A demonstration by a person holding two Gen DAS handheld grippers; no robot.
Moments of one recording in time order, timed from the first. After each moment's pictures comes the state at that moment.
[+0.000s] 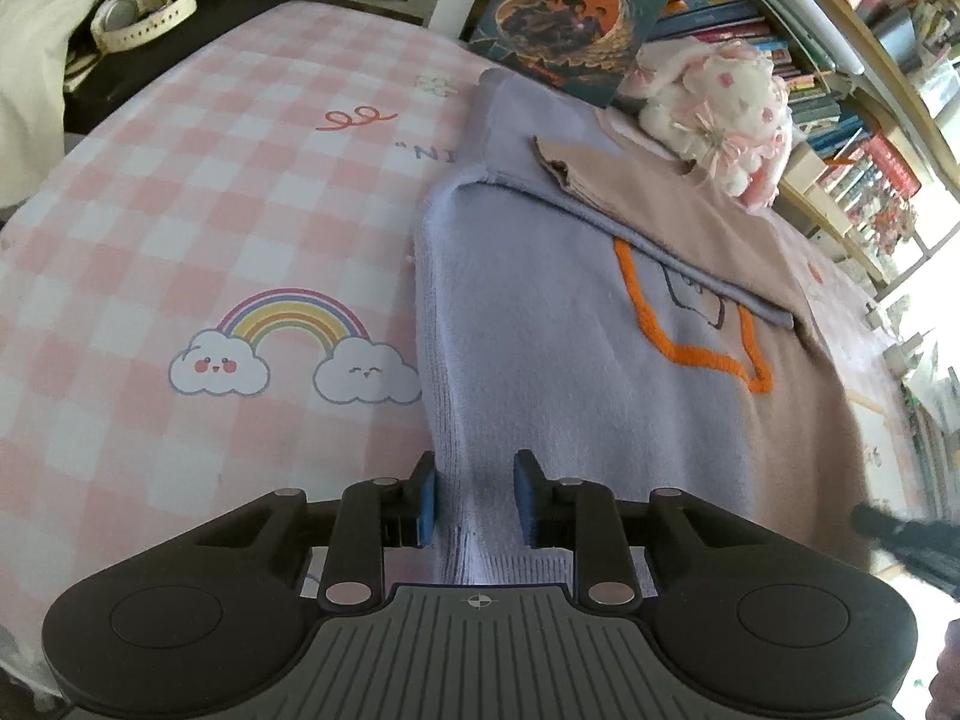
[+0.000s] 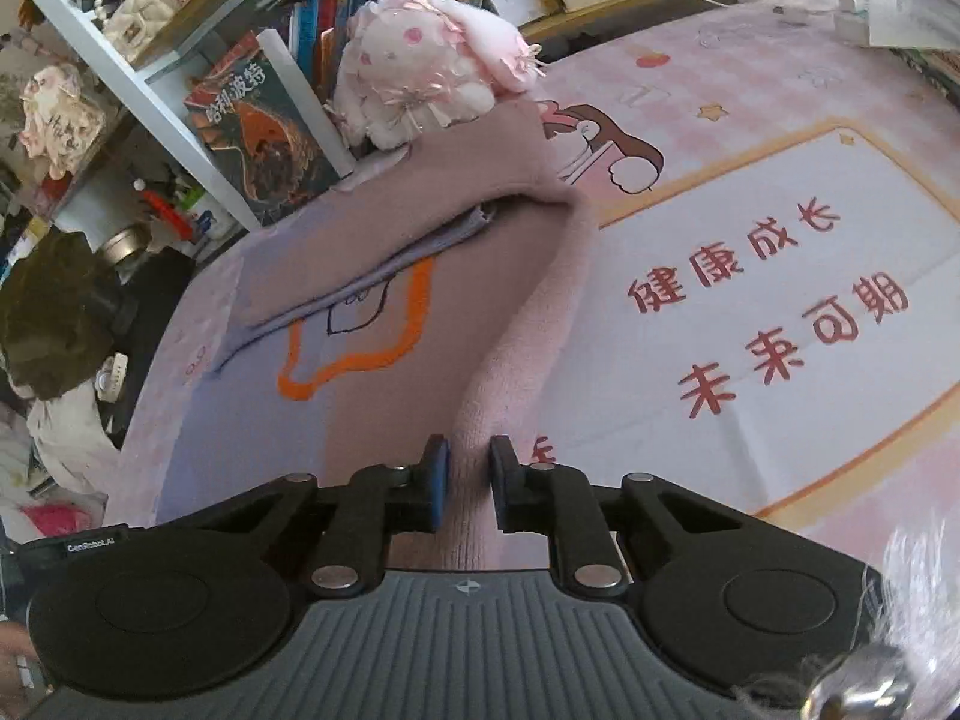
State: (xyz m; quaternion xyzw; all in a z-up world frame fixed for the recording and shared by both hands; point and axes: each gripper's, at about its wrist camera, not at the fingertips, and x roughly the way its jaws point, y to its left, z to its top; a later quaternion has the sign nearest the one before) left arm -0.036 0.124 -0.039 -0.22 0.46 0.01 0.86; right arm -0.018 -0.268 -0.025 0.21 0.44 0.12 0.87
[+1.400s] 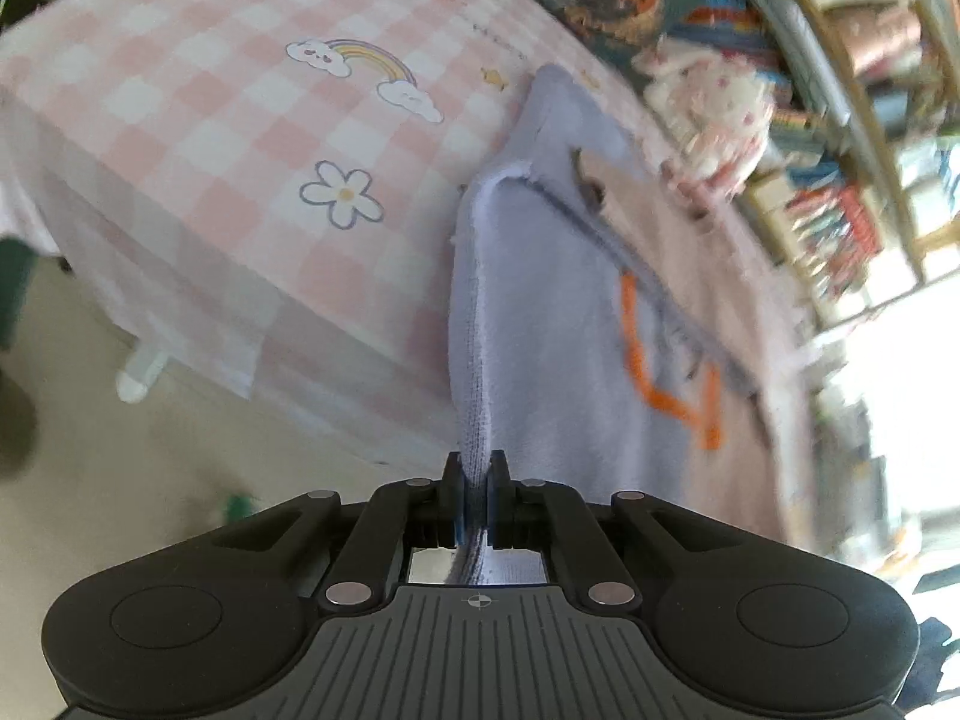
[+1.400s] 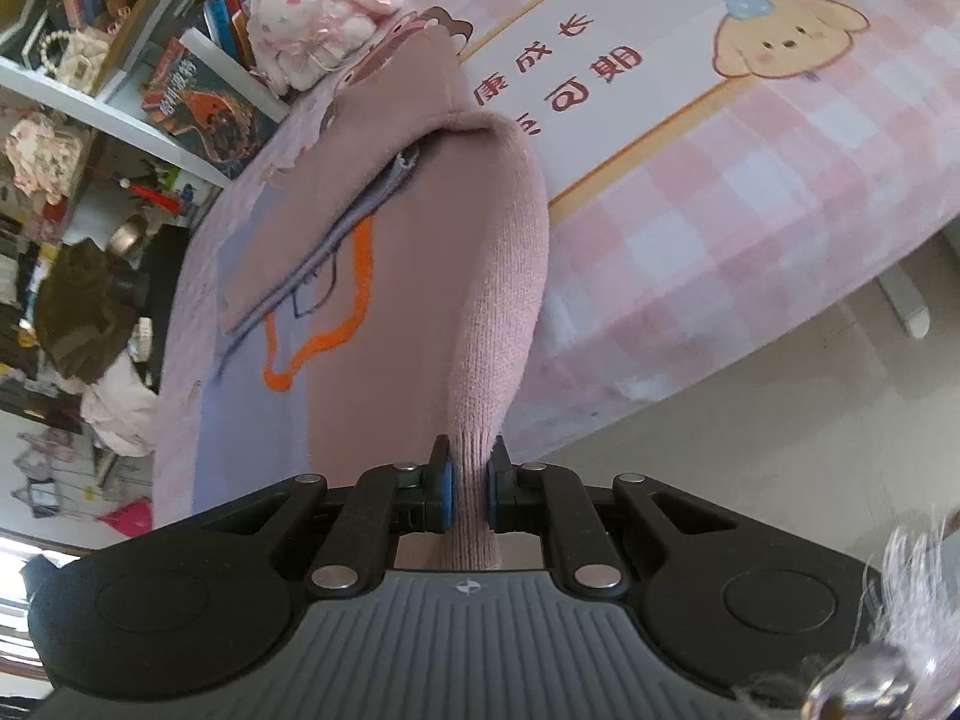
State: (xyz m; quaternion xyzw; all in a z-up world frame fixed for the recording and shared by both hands) left arm -0.179 0.074 -0.044 -0.41 0.44 0.01 0.80; right arm -0.133 -0.385 -0.037 0.33 0.51 0.13 0.78
